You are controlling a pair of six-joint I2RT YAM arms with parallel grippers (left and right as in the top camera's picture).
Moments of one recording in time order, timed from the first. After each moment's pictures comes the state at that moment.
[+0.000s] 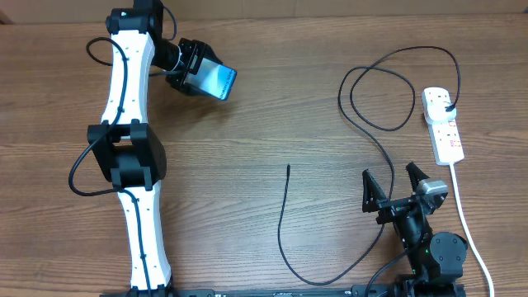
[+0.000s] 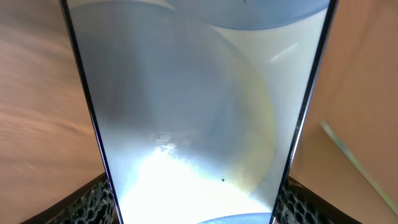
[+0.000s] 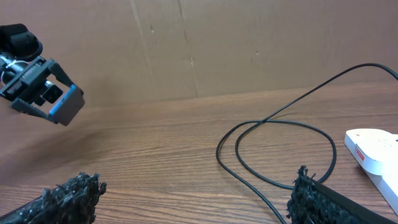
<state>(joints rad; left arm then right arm) 0.01 2.55 2.56 -1.47 0.75 -1.00 0.00 0.01 0.04 -0.08 -0.22 0.17</state>
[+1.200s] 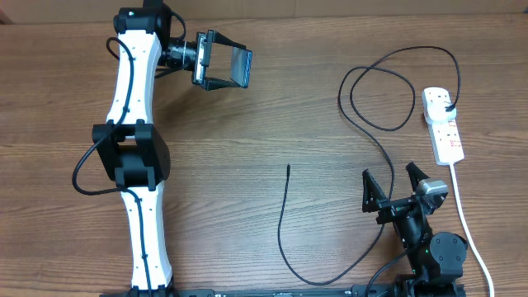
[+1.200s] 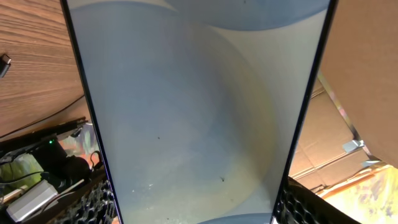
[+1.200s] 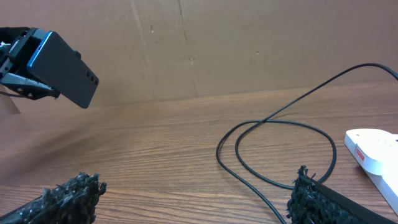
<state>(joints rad) -0.01 2.55 2.56 -1.58 1.27 -0.92 0.00 0.01 0.04 -0.08 -0.22 0.17</state>
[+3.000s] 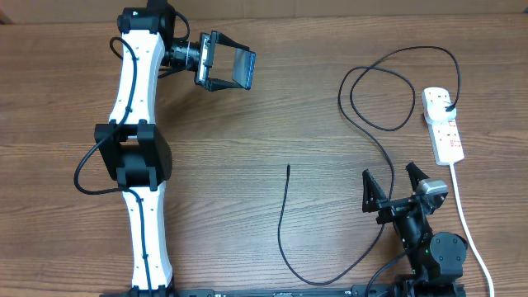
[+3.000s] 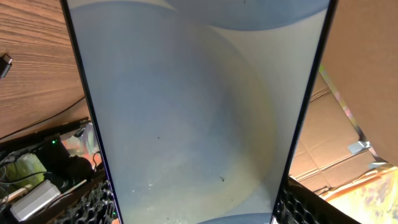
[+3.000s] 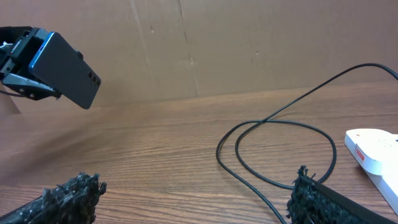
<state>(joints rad) -0.03 2.55 2.56 -1.58 1.26 -0.92 0.00 0.01 0.04 -0.08 -0.22 0.17</state>
